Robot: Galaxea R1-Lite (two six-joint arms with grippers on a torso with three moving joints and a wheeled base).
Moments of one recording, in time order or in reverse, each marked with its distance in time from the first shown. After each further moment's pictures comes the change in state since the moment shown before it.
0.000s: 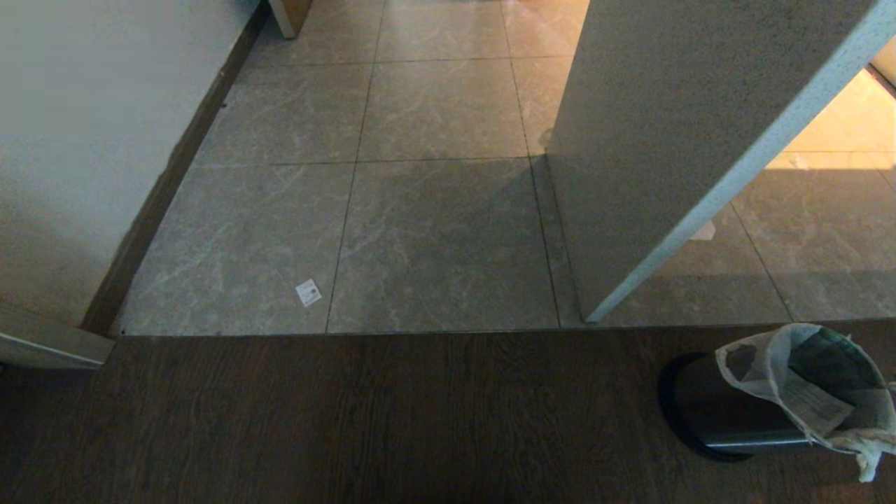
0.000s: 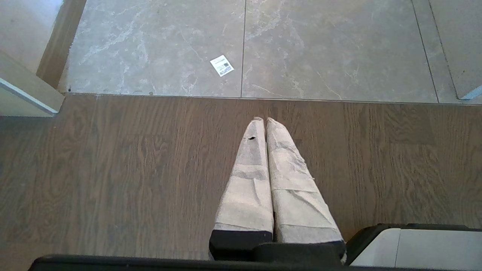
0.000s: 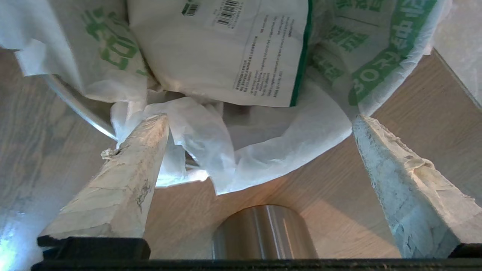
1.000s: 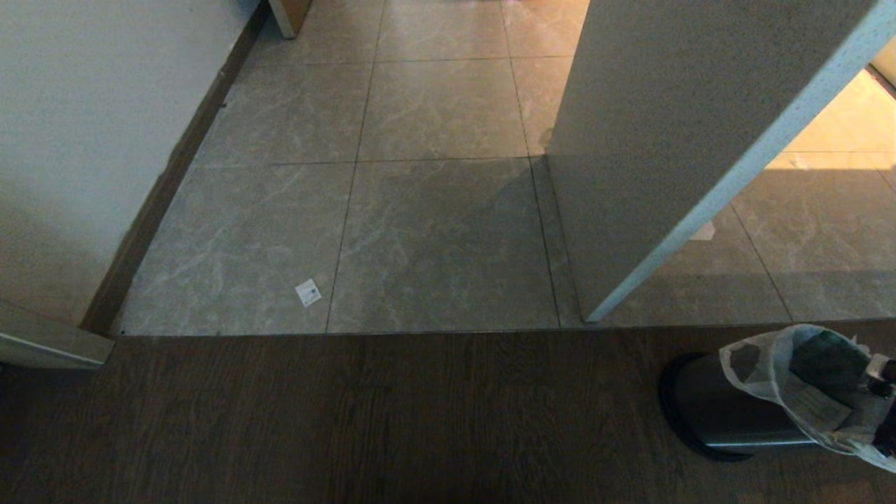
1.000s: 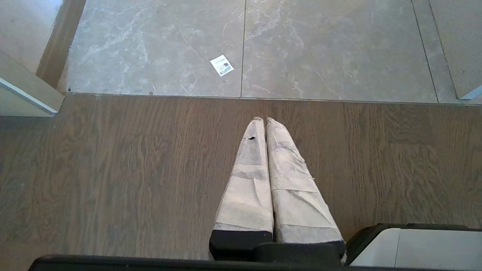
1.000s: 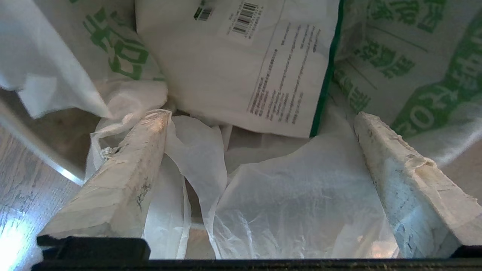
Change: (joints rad) left arm 0.000 0.000 0.000 0.001 -0.001 0.000; right arm 0.068 0.103 -0.060 0.001 -0.079 0.008
